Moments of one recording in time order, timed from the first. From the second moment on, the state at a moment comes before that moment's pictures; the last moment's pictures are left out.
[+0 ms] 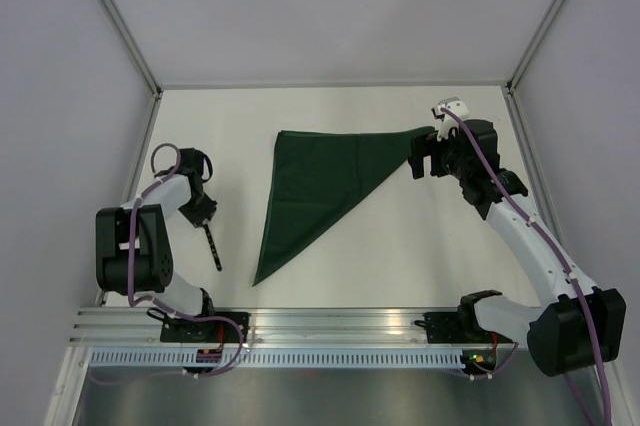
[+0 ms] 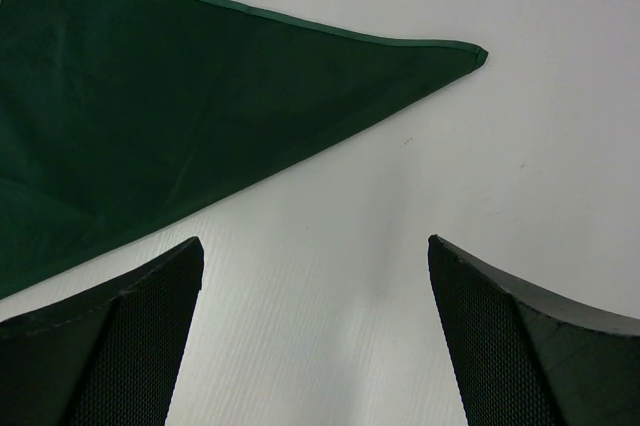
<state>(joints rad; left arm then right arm) 0.08 1.55 0.84 -0.60 -0.28 -0.72 0.21 1.14 0.94 -0.31 -0.09 -0.03</state>
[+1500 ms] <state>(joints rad) 0.05 1.47 0.79 -0.57 -0.13 -0.60 0.21 1.16 0.94 -0.31 -0.09 -0.03</state>
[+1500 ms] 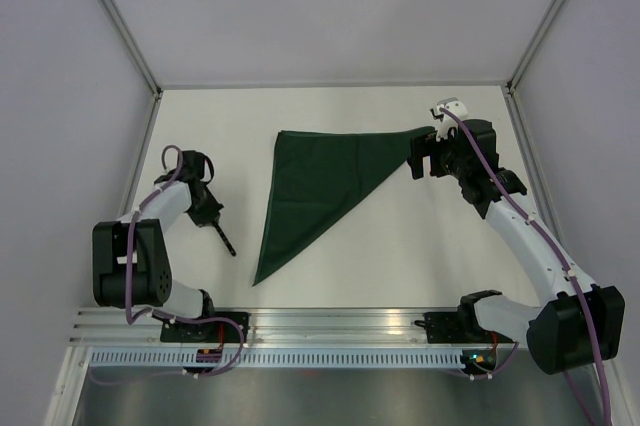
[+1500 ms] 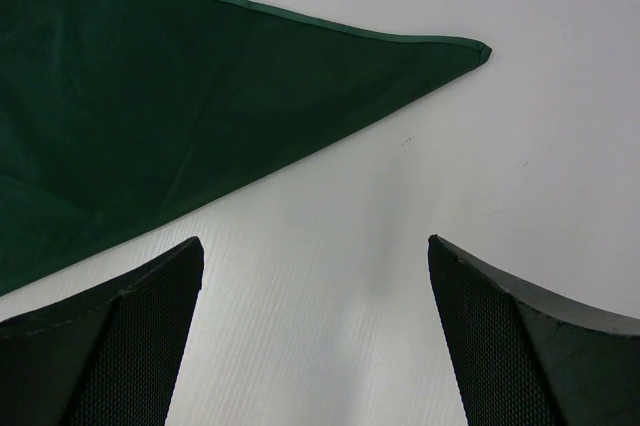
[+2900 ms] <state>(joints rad) -0.70 2.27 1.95 -0.87 0.30 0.09 0.21 1.07 0.92 -0.26 0.02 -0.05</state>
